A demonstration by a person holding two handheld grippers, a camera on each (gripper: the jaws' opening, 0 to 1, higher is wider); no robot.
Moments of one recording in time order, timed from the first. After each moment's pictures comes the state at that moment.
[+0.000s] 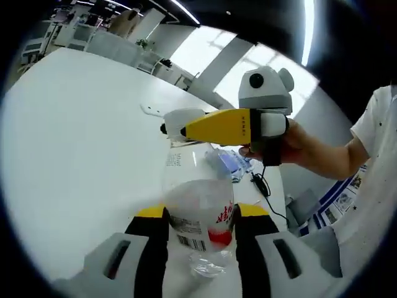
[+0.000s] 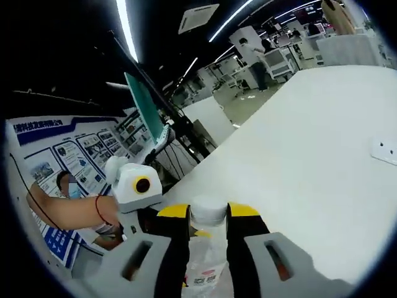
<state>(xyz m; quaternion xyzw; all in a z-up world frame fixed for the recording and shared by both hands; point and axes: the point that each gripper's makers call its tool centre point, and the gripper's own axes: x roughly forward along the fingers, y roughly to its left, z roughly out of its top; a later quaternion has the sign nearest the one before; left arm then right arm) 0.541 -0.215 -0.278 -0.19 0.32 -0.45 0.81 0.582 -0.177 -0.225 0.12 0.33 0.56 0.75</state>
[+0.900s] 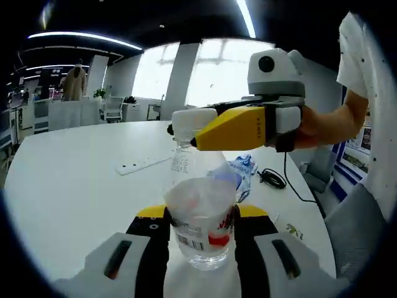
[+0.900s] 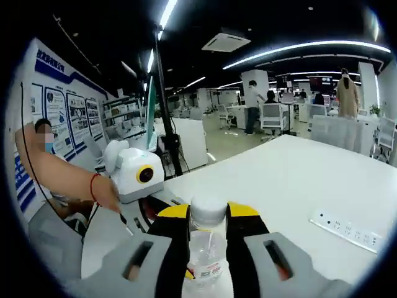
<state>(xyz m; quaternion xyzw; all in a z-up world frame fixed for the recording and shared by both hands) 0.586 -0.271 -0.240 -0.01 0.17 -0.51 0.84 0.593 -0.236 -0.165 -0.05 0.14 0.52 0.84</state>
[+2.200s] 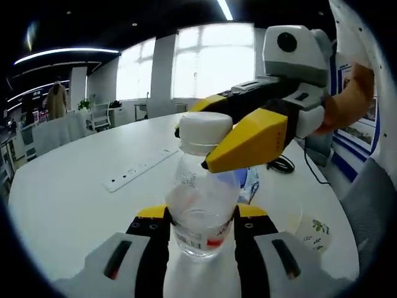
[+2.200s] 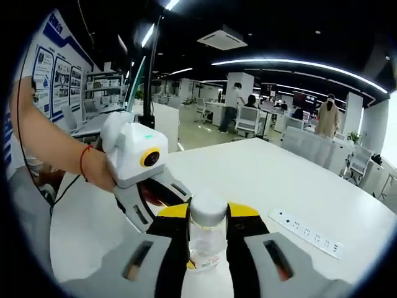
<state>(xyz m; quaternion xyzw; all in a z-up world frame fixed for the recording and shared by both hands) 0.608 -0.312 -0.256 0.06 0.17 -0.54 0.82 0.607 -0.281 -0.184 -0.14 0.14 0.44 0.88</state>
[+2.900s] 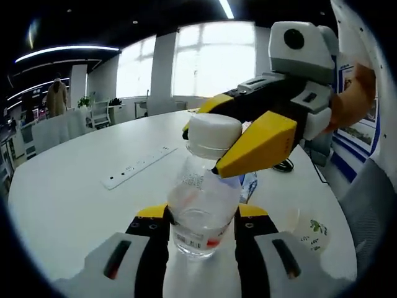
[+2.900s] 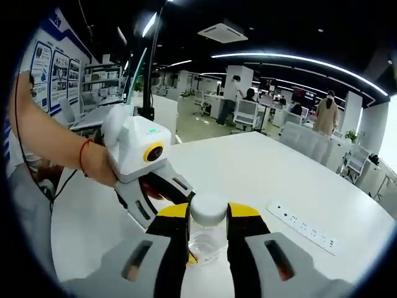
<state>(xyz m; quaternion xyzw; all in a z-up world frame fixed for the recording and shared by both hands) 0.604 -0.313 -0.258 0.06 0.18 -0.54 0.82 0.599 -0.284 -0.187 -0.15 0.16 0.43 0.88</state>
